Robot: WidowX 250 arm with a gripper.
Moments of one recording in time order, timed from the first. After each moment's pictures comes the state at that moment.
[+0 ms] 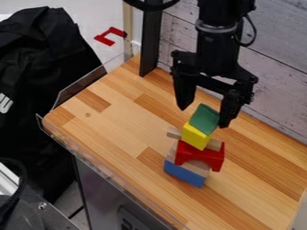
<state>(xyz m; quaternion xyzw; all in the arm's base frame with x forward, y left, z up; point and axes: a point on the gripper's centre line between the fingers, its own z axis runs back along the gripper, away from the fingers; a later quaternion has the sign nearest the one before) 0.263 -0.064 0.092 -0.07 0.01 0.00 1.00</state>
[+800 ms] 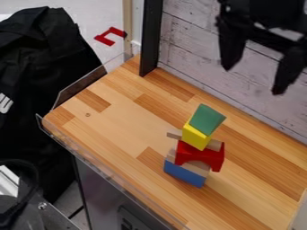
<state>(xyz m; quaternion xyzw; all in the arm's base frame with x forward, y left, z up) 0.265 -0.115 0.163 -0.05 -0.05 -0.07 0.99</state>
